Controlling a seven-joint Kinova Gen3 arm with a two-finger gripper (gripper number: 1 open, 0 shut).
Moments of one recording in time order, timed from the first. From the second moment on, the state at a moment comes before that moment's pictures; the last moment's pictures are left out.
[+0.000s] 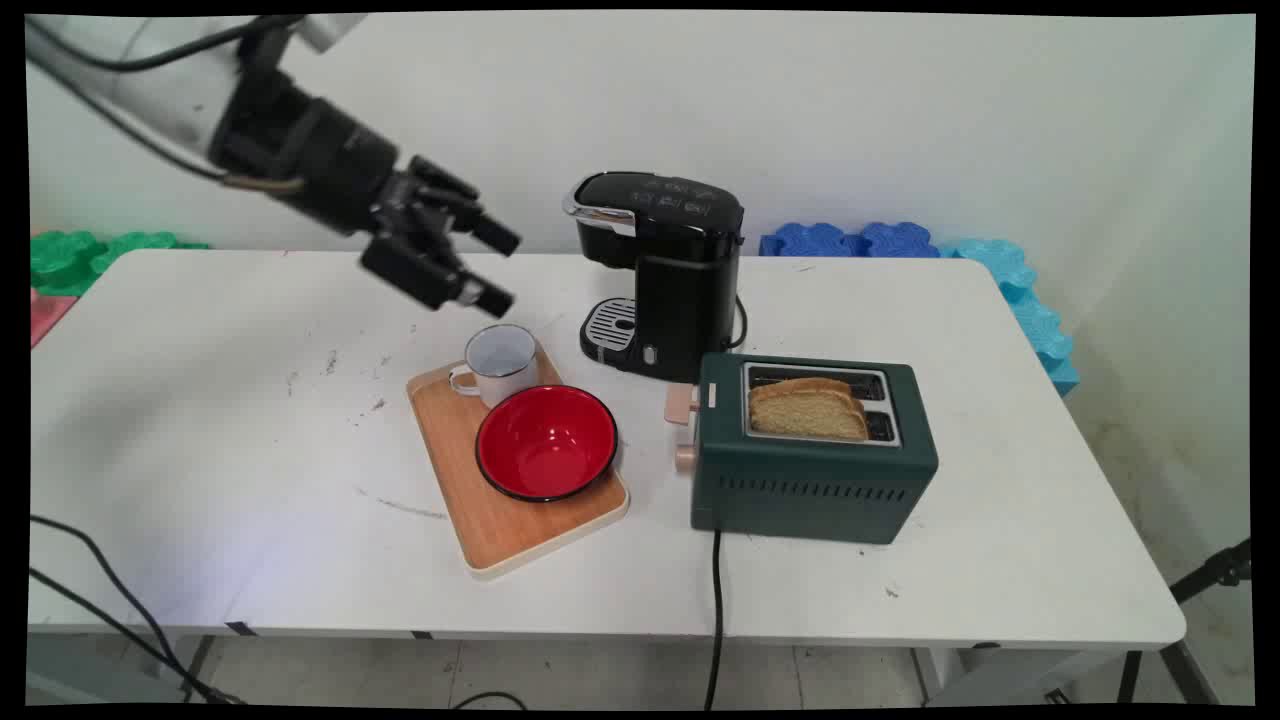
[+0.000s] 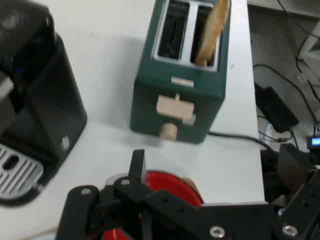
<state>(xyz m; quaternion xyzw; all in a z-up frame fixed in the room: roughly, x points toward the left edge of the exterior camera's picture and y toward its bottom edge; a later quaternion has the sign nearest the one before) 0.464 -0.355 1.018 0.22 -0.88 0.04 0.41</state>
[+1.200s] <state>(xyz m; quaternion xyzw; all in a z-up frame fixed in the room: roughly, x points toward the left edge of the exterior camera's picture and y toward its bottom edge) 0.455 -0.391 0.971 0.20 -0.89 0.05 0.40</state>
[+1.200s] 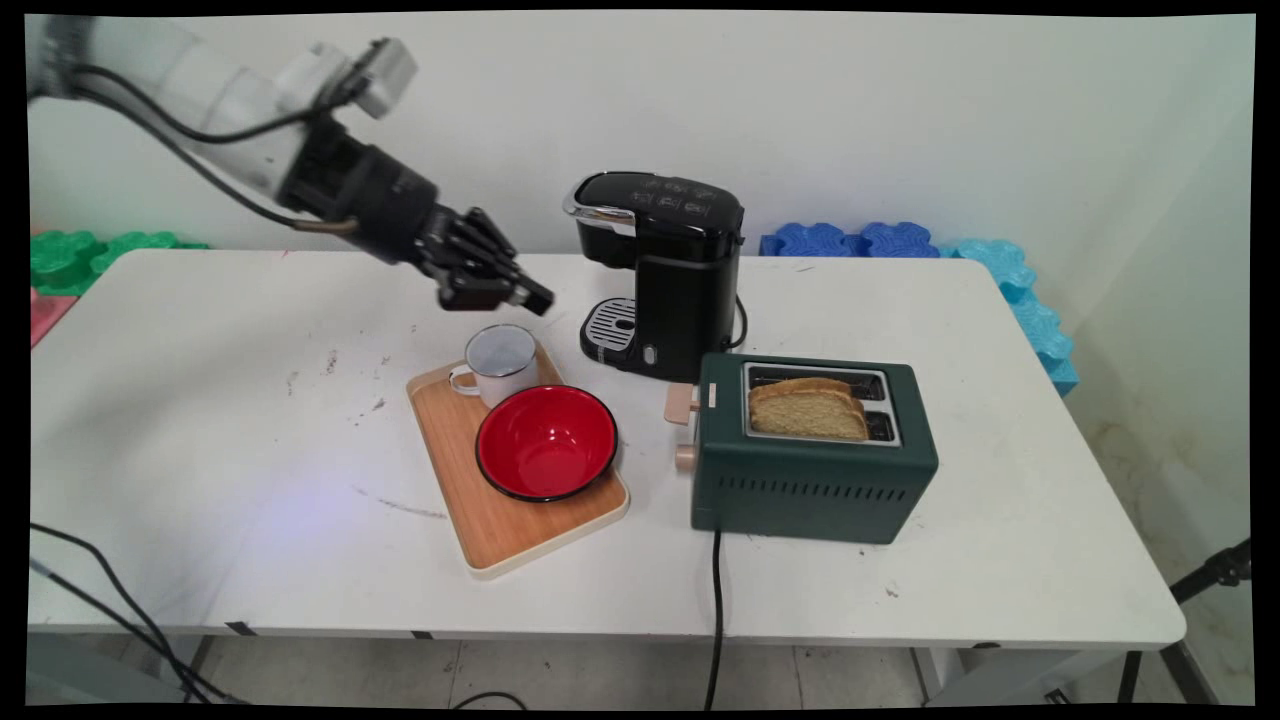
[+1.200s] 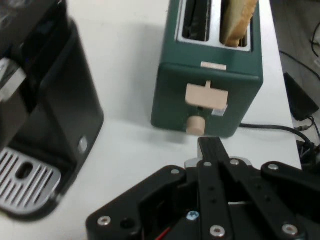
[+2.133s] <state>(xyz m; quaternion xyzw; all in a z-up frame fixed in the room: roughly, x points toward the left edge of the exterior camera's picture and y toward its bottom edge) 0.352 -0.424 0.911 0.03 -0.92 0.07 0.37</state>
